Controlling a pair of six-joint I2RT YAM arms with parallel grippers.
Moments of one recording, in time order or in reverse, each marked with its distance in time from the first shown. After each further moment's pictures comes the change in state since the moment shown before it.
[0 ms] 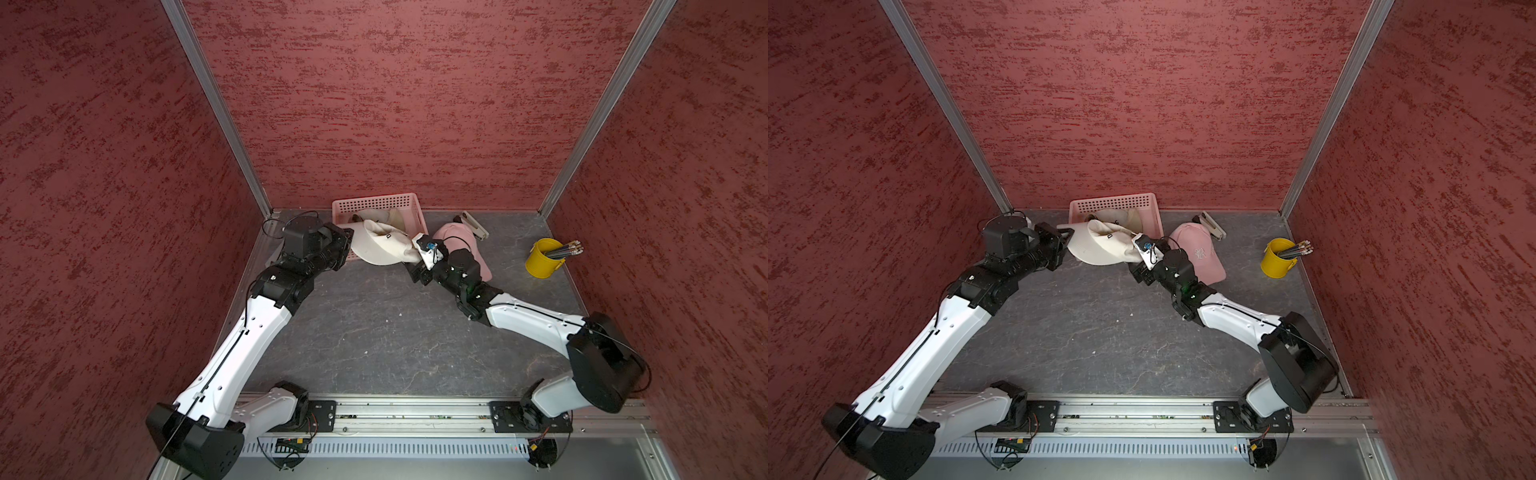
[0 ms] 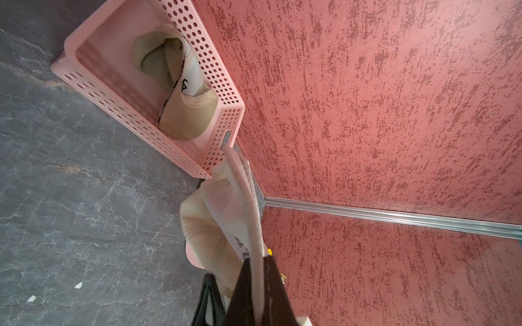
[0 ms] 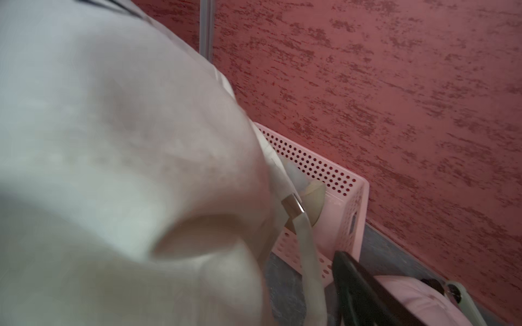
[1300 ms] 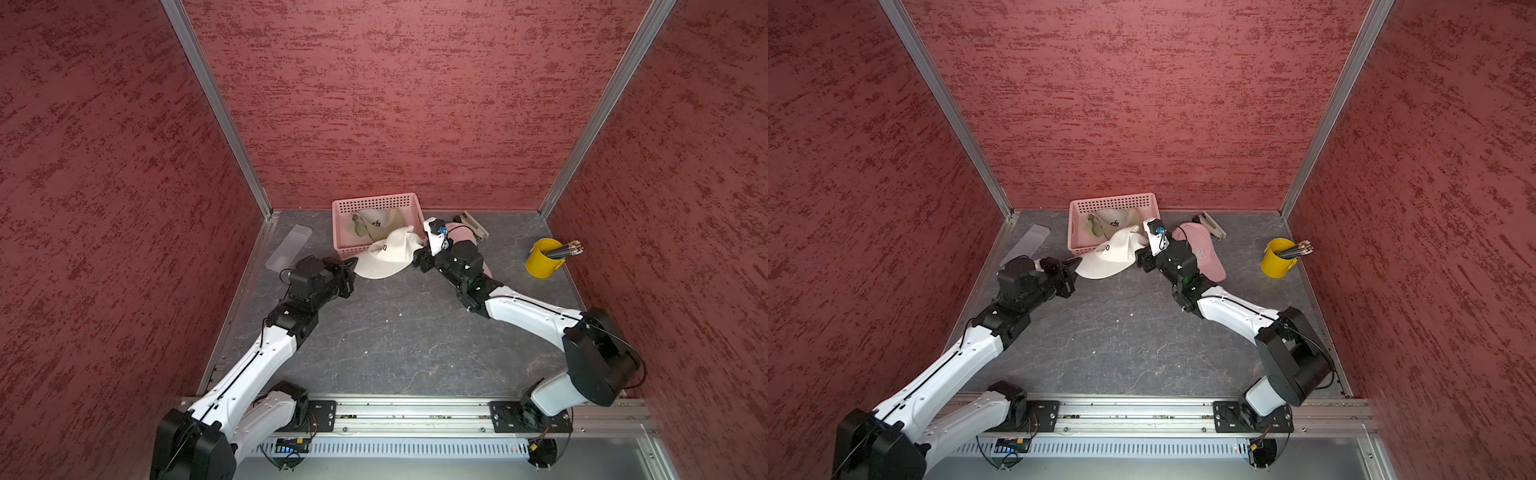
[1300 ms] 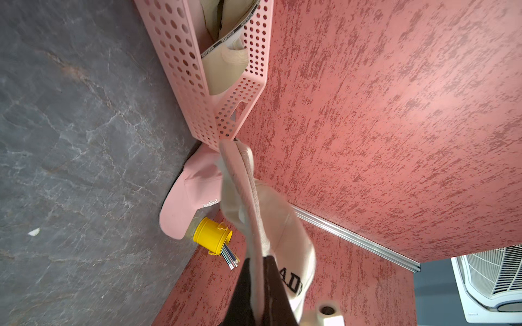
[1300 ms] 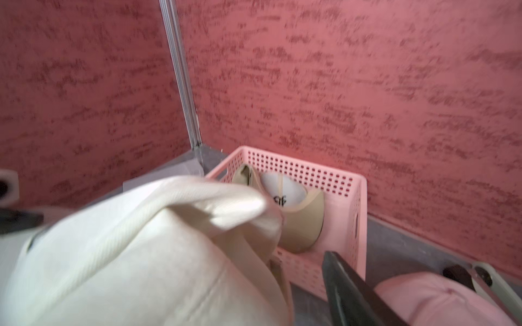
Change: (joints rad) left arm 0.037 -0.123 -0.491 0.462 0.110 -0.386; right arm -0.048 -0.015 0.051 -0.042 -0.054 0.278
